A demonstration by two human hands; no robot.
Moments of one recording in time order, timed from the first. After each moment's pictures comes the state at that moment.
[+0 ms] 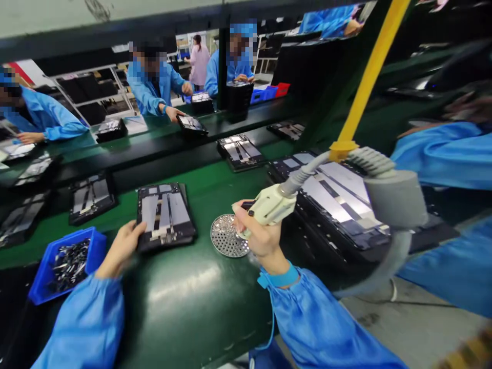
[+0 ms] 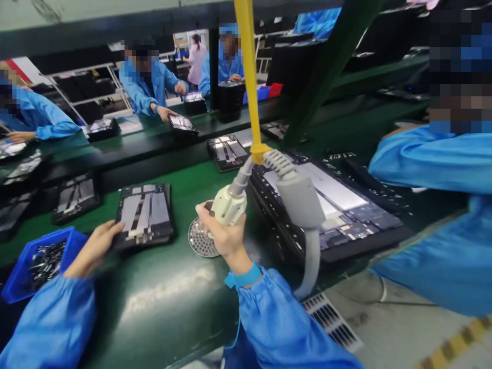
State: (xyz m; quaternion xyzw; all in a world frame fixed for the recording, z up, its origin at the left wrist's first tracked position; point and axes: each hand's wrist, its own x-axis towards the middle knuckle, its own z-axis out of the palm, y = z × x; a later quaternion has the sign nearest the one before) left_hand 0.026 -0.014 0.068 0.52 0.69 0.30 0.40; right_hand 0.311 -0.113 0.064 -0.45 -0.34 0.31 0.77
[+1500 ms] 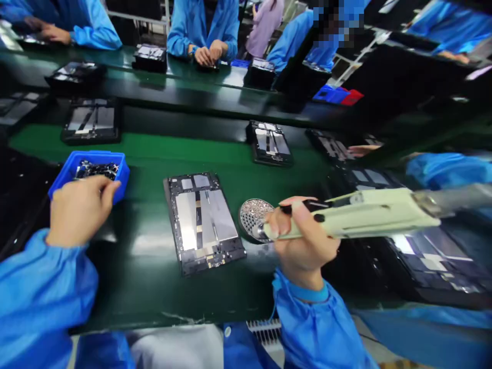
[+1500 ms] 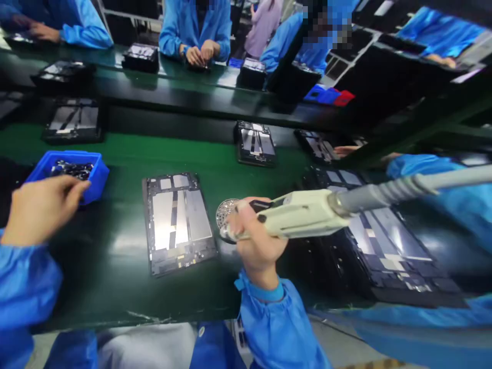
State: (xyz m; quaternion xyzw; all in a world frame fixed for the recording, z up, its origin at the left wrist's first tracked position) left_hand -0.062 -0.099 0.095 0.63 0.77 0.00 0.01; right_hand 0.274 -0.139 0.077 -0.41 -0.41 0.34 0.74
